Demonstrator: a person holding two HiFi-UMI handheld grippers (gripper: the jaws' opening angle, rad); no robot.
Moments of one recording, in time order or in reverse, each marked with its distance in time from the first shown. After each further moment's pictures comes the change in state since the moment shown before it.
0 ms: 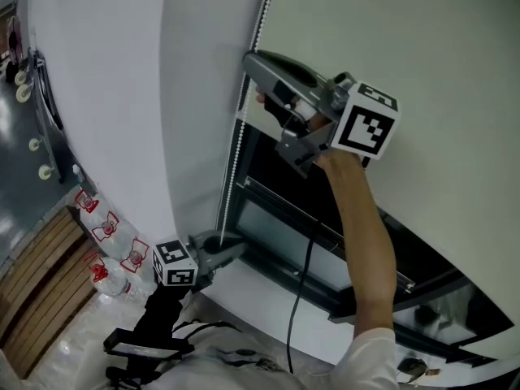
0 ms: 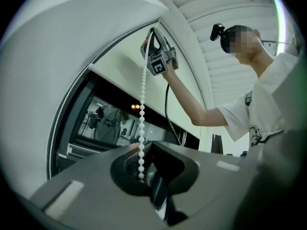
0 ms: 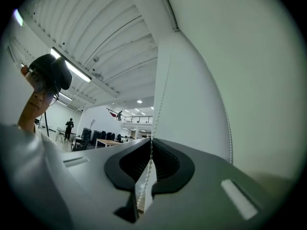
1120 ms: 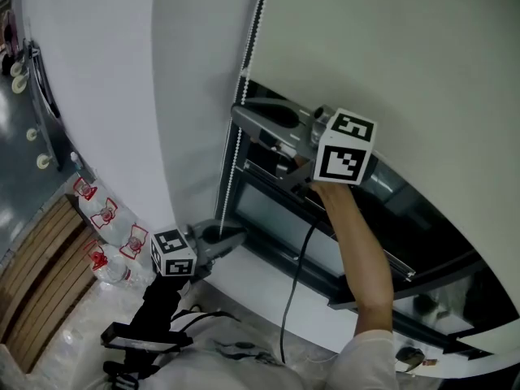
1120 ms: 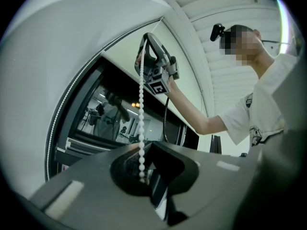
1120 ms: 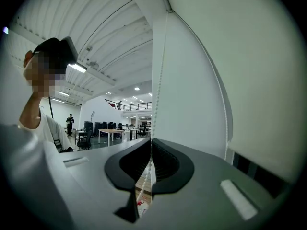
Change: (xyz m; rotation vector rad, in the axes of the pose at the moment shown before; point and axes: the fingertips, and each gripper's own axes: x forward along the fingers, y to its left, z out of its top) left arm -0.001 -0.002 -0.011 -0.032 0.017 -0.004; right arm -0.023 0.008 -0.109 0.077 0.178 -0.006
